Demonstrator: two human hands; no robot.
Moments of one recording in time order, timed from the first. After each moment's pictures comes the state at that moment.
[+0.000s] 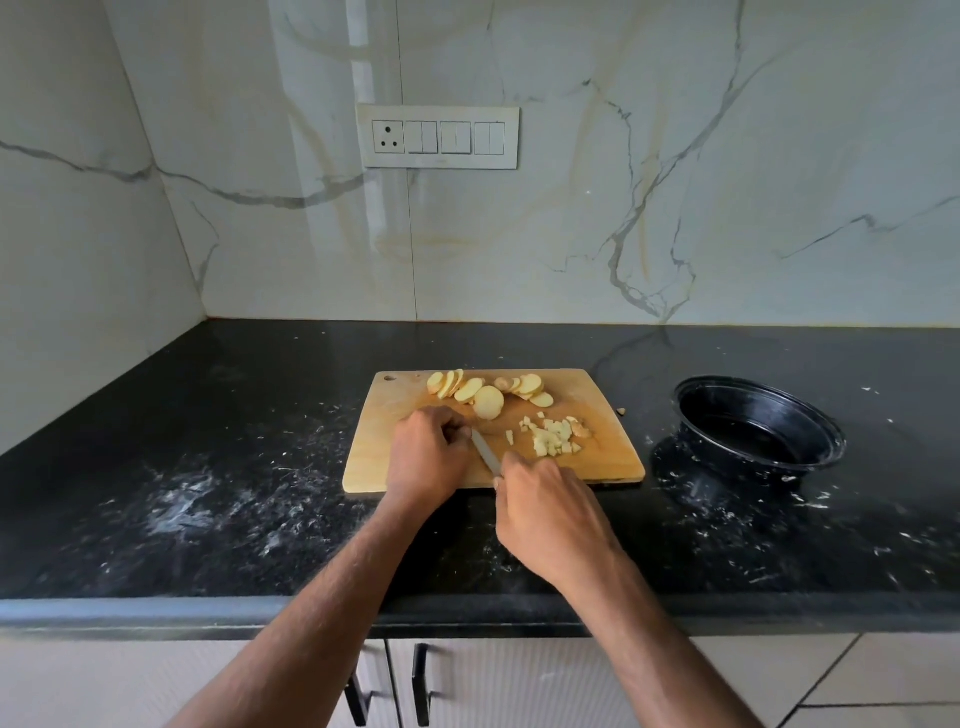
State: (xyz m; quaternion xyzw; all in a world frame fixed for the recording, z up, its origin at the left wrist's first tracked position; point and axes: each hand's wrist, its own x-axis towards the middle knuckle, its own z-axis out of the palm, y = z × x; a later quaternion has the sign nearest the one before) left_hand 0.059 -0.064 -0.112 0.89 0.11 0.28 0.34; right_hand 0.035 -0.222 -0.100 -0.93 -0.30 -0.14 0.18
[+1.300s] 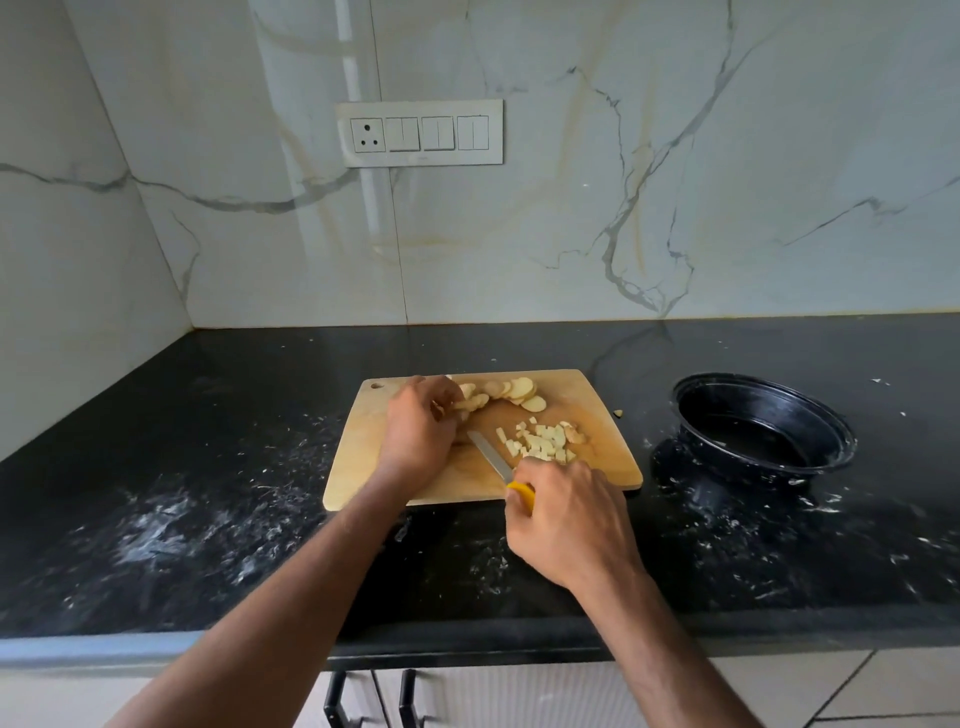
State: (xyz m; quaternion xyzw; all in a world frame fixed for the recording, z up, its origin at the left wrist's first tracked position) left_hand 0.099 -0.051 -0.101 0.88 0.10 0.28 0.36; right_hand 0.052 -0.244 -0.105 -0.93 -0.24 -0.19 0.19
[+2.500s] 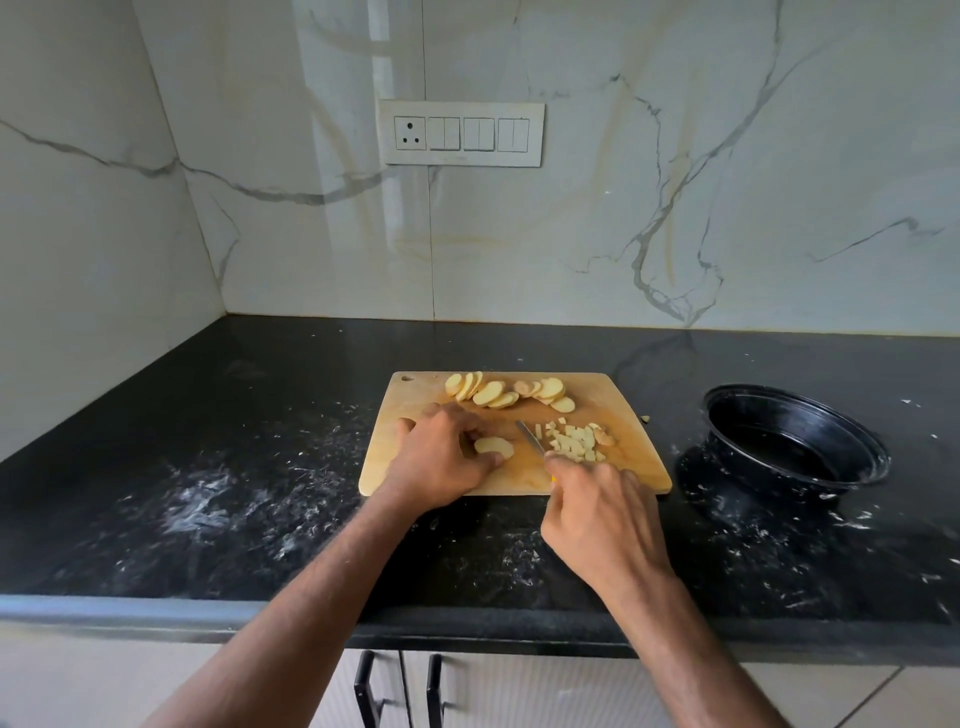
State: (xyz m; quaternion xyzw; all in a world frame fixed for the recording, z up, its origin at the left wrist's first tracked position) left_hand 0.062 -0.038 -0.108 0.95 0.03 0.18 0.26; right_hand 0.042 -0.239 -0.098 -0.94 -0.23 -0.23 0.11
